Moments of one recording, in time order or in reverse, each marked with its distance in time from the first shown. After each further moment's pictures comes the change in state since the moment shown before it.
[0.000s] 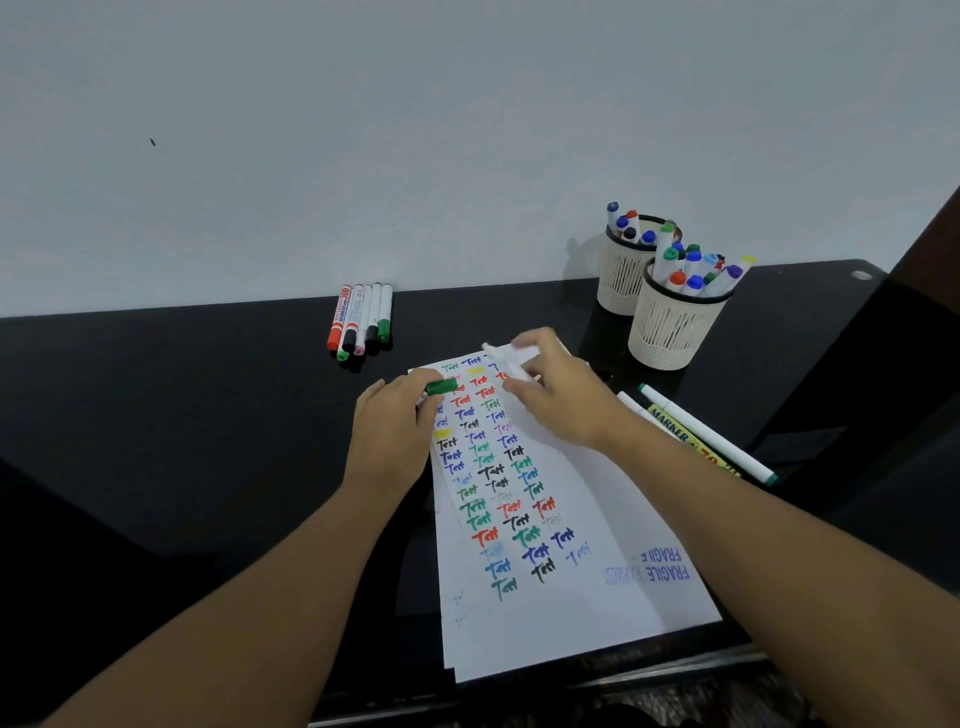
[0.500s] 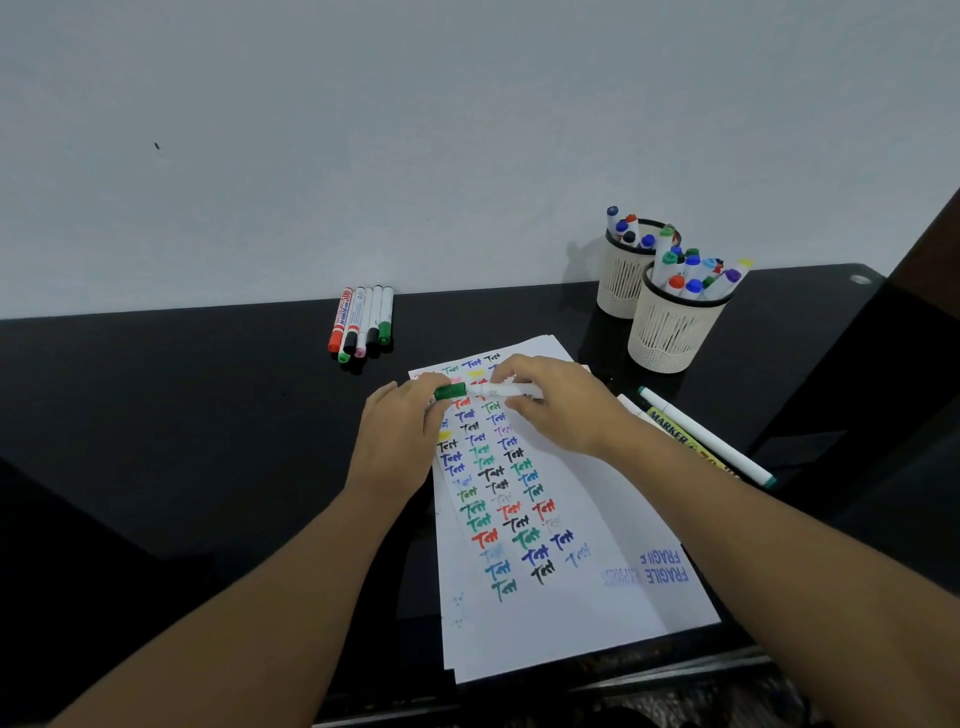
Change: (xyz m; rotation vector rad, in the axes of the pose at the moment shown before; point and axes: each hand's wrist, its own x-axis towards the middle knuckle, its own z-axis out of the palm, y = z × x) left_hand -0.003 0.008 -0.003 0.025 0.000 0.087; right_hand -0.003 -0.001 -0.003 -0.286 -0.045 -0.152
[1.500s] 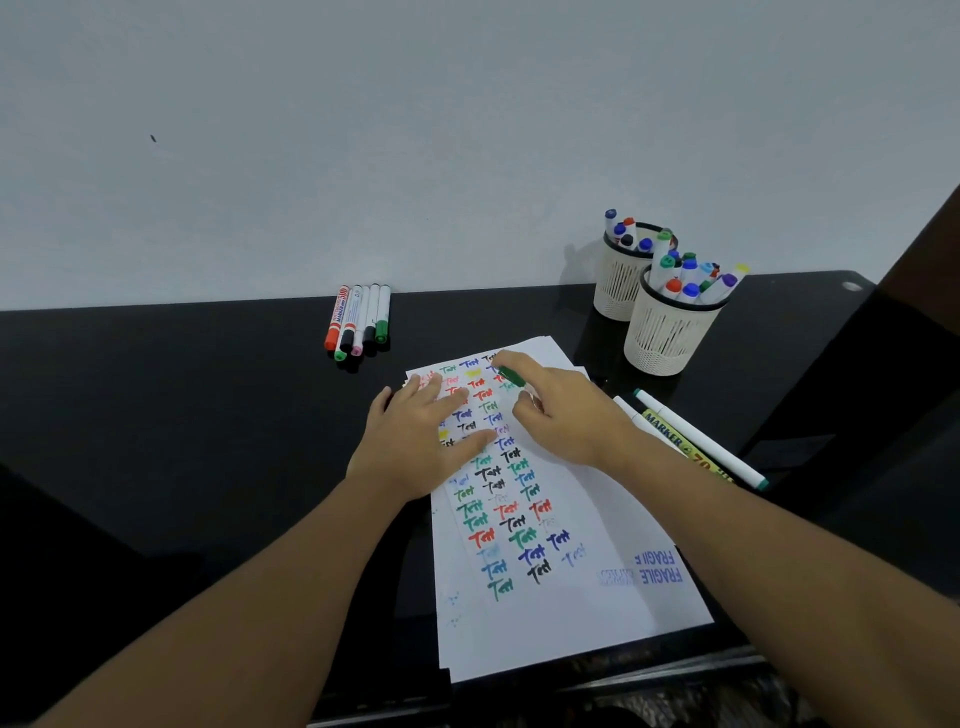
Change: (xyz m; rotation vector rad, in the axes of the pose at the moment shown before) left_hand 0.001 -0.010 0.014 0.253 -0.354 0.036; right_hand -0.010 0.004 0.002 -0.045 -0.006 0.029
